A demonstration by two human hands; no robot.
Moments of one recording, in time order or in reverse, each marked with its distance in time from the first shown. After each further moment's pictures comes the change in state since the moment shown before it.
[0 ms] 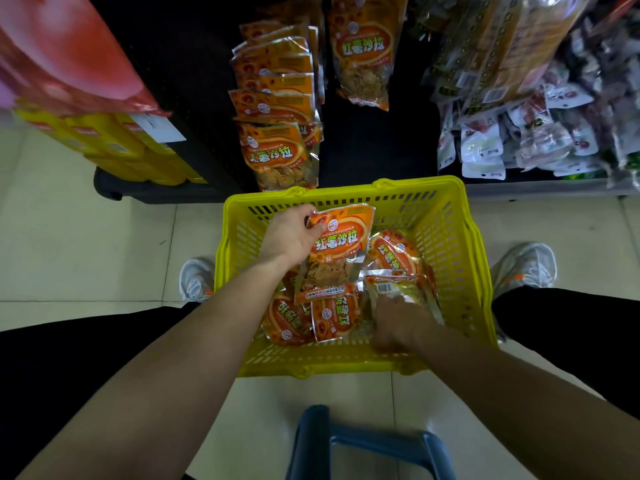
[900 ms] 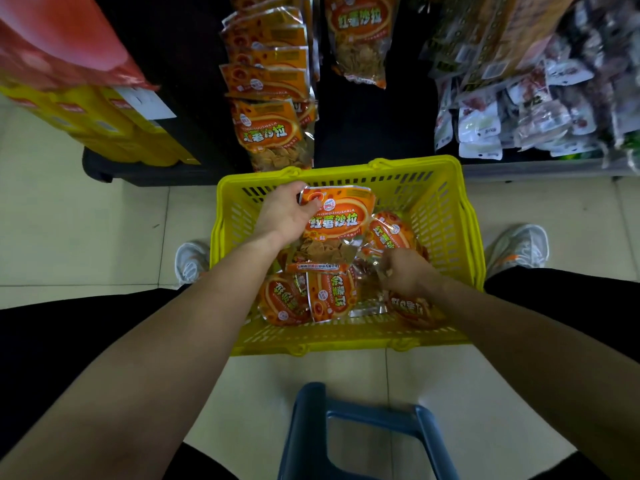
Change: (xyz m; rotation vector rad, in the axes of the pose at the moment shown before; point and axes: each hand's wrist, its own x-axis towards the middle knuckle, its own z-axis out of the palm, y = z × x) left_hand 0.002 0.003 -0.004 -0.105 -0.005 -0.063; right_hand 0.019 0.042 -0.032 0.399 0.214 -0.142
